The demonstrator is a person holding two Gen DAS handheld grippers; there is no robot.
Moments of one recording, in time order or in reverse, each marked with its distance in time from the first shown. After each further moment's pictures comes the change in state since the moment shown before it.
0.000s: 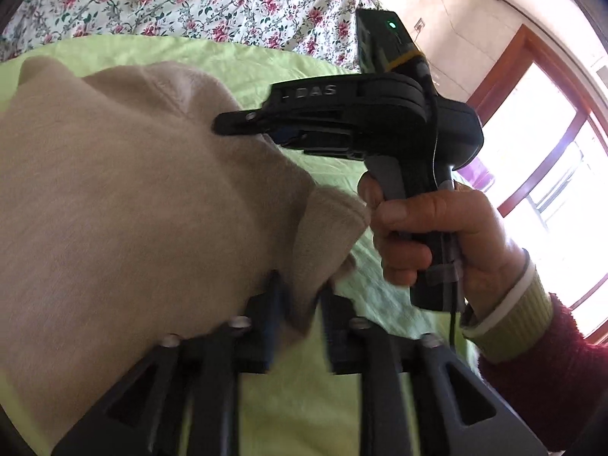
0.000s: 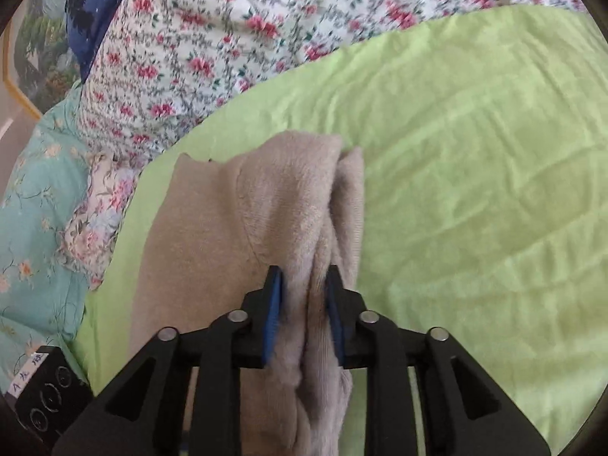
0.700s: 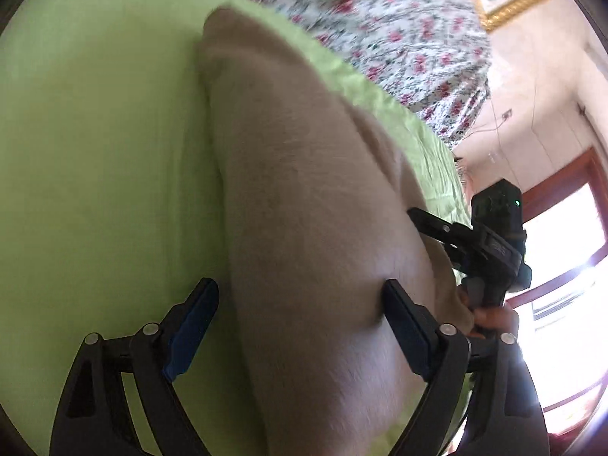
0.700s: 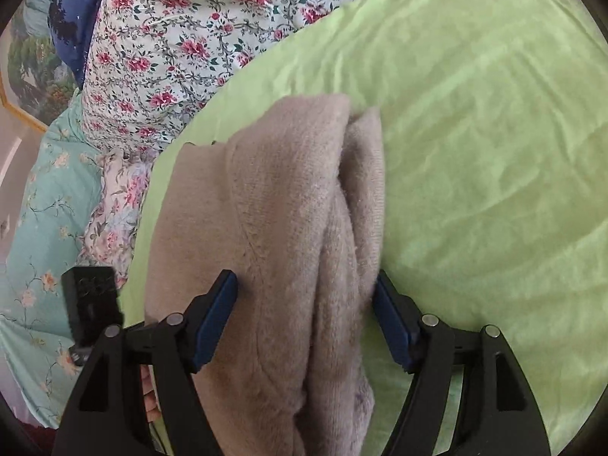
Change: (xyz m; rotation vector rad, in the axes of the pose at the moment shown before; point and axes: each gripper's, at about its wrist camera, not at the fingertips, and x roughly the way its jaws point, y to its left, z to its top) left arm -0.041 0.168 0.028 -0.425 -0.044 0.037; right arm 0.043 -0.008 0.003 0.074 0.130 0.132
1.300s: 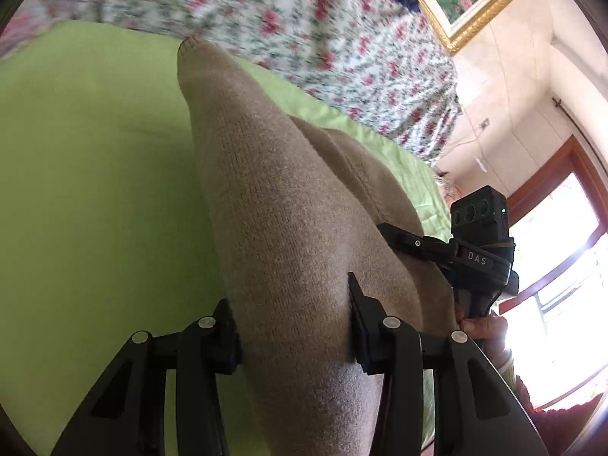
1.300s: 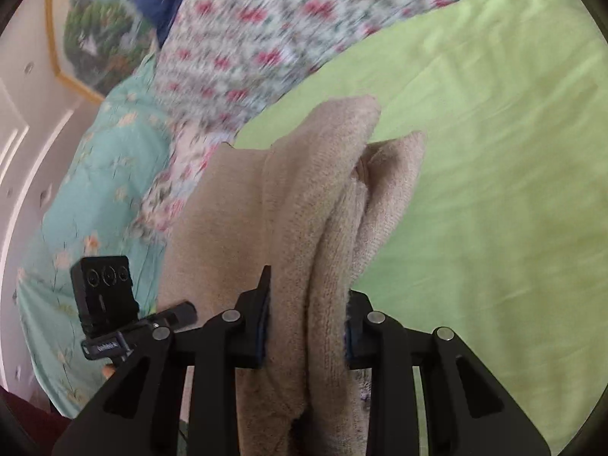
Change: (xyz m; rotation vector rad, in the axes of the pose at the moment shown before) left arm -0.146 0.009 -0.065 0.101 -0.154 0.045; right arm 0.032 0.128 -0.080 -0.106 -0.013 0.202
